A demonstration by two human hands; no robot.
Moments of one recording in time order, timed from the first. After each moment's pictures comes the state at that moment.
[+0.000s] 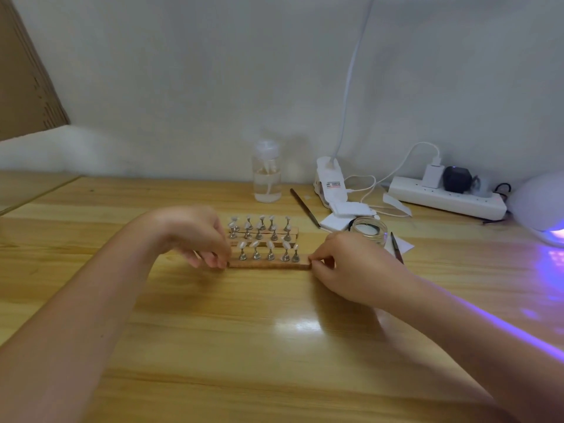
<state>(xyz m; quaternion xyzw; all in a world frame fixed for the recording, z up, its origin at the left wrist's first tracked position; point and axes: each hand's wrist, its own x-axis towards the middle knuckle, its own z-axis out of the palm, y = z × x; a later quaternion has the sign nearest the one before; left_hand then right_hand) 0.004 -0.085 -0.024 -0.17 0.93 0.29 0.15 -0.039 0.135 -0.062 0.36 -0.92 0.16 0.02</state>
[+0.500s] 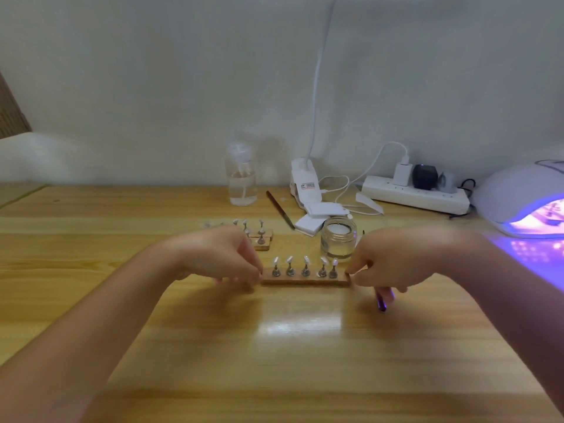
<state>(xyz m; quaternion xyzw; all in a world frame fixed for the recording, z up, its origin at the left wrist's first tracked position) -0.001 -0.029 -0.033 -0.01 0.94 0.29 0.17 -0.047 0.190 -0.012 0.29 -0.92 -0.05 -0.25</state>
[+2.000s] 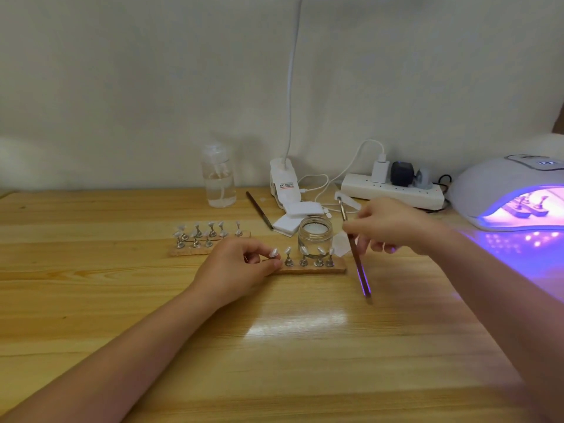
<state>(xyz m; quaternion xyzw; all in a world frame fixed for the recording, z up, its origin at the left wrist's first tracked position) -0.015 0.014 -0.087 -0.01 0.88 0.46 -0.11 -0.098 0.224 -0.032 0.13 -0.93 0.32 -0.12</state>
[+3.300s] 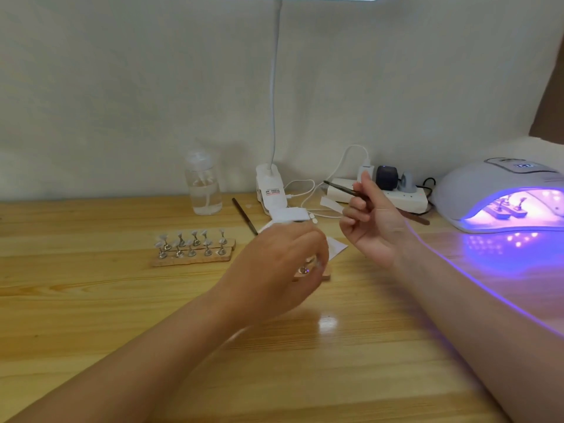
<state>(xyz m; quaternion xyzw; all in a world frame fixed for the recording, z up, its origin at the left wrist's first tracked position) -0.017 0.068 -0.063 0.33 0.88 0.18 -0.28 -0.112 0.223 -0.053 0.03 -0.38 0.91 -0.14</state>
